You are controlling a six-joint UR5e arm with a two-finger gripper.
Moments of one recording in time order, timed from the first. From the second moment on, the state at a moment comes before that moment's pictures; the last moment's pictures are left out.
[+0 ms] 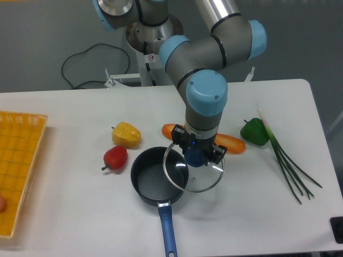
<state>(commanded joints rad) 2.49 -1.94 -1.47 -1.28 1.54 0.94</state>
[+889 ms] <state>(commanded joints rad) 2.56 -1.96 -1.47 -1.27 1.54 1.07</state>
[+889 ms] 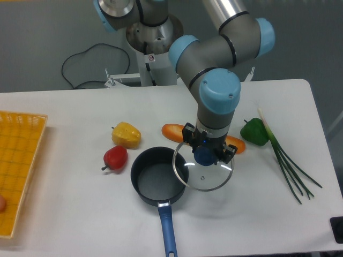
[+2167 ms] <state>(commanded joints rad) 2.64 -2.08 -1.44 -1.16 1.55 1.23</state>
